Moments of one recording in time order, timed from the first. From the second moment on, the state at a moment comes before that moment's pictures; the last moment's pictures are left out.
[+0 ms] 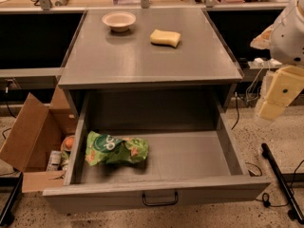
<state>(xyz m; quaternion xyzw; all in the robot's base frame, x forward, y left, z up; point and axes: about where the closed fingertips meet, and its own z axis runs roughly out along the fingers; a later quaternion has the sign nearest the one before) 0.438 -0.216 0.977 -0.60 0.78 -0.04 0.16</state>
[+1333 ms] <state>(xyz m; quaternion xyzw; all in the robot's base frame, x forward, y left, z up) 0.447 -0.151 0.914 -0.60 0.78 0.07 0.16</state>
